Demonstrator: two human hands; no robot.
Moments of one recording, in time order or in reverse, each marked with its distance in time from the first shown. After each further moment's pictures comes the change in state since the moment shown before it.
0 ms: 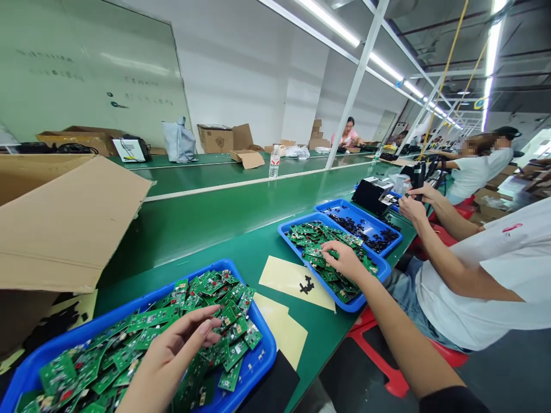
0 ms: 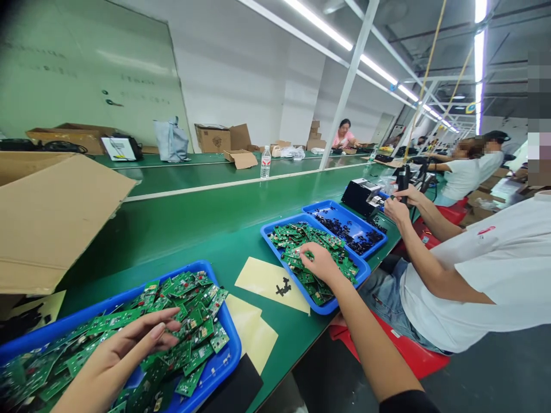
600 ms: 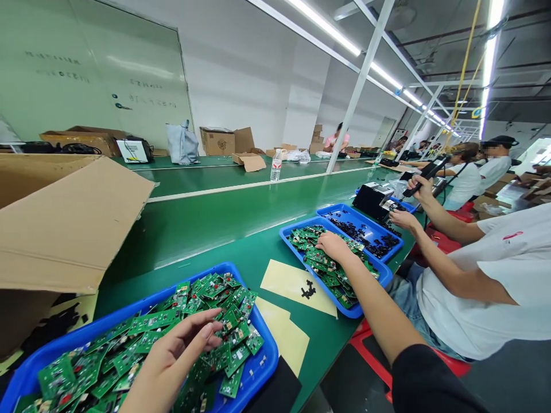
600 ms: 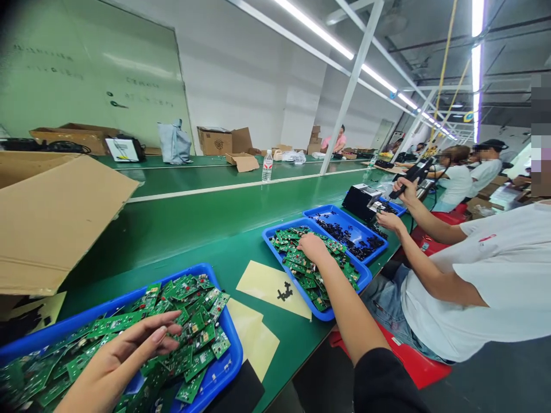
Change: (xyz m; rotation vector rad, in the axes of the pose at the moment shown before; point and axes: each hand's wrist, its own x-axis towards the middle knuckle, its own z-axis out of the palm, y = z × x) left_hand 0.007 -0.006 -0.010 -0.019 -0.124 -0.040; right_hand 0.068 0.025 0.017 -0.267 -0.289 0.063
